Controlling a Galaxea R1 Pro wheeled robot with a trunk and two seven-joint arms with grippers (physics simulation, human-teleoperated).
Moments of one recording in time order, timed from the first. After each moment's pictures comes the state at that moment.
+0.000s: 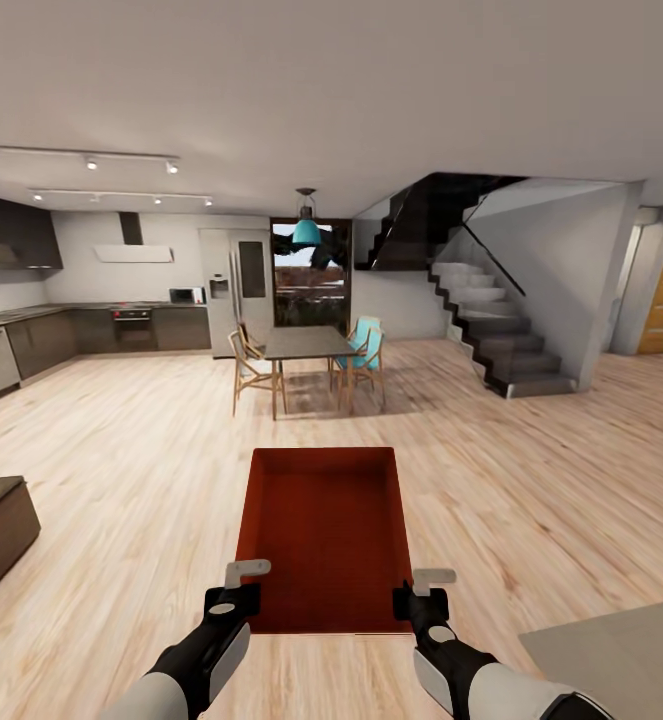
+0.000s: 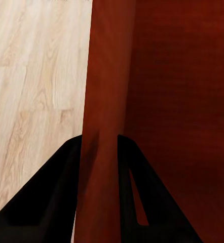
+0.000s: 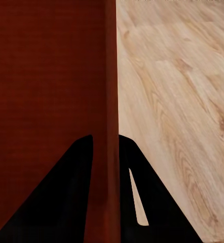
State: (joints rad) left arm -0.58 -0.12 -0.16 -0.38 0.16 0.07 0.33; right arm -0.67 0.13 0.54 -0.04 -0.46 -0.32 -0.21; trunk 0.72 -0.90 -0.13
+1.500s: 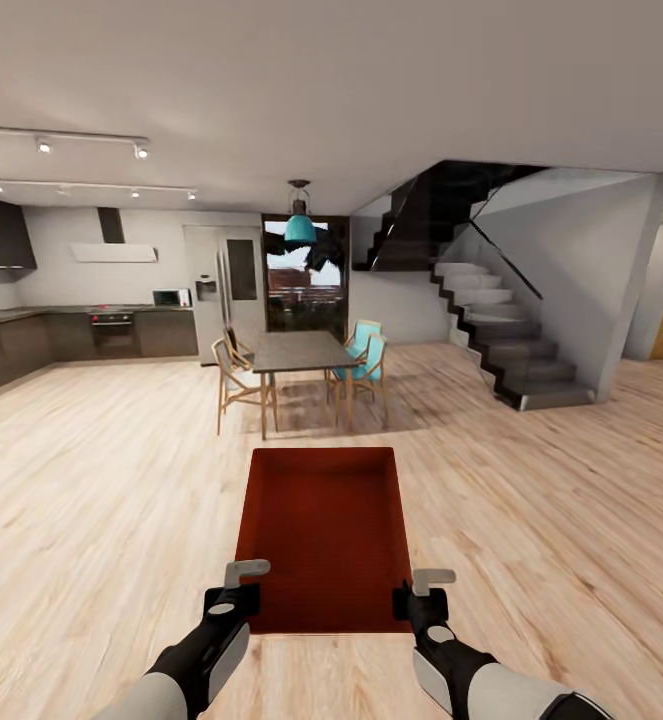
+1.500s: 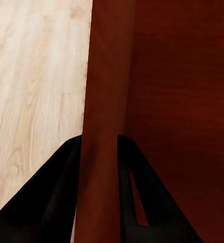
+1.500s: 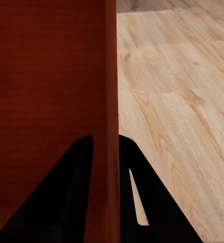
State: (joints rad) left arm -0.58 -0.11 -0.16 -0.37 0.16 0.07 0.33; right arm -0.67 0.13 0.54 -0.05 -0.46 -0.32 -0.22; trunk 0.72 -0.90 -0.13
